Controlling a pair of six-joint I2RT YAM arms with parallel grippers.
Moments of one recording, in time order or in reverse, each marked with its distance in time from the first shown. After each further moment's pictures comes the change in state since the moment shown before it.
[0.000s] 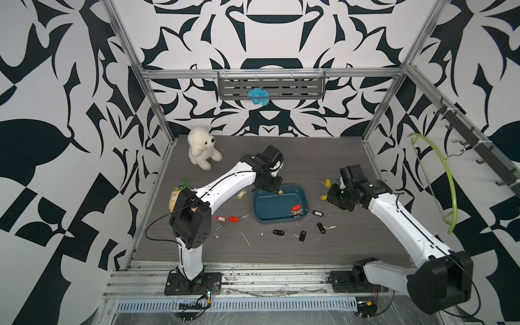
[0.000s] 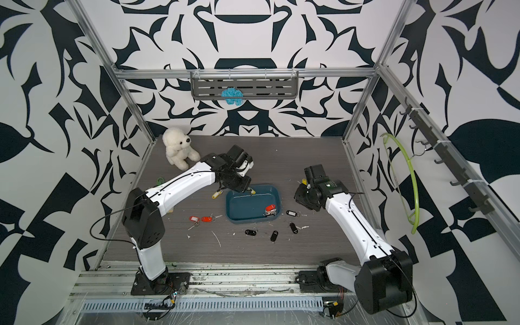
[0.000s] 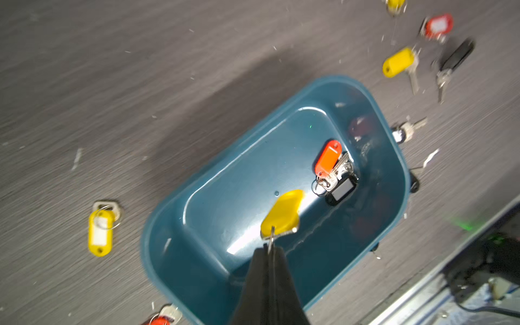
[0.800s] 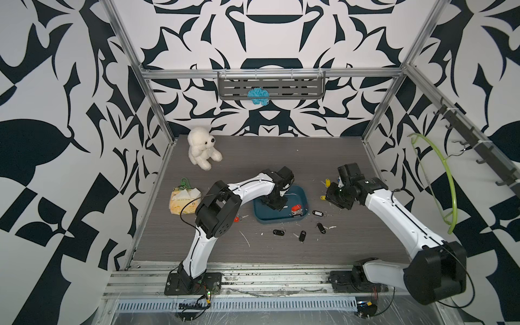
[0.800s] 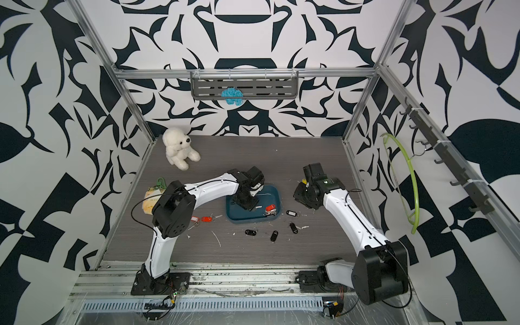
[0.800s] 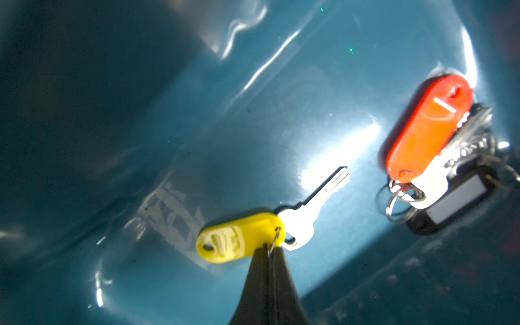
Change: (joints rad) left arm -0.130 0.285 -0.038 0.048 -0.091 0.115; right arm -0.025 0.054 0.002 0.038 0.003 -0.002
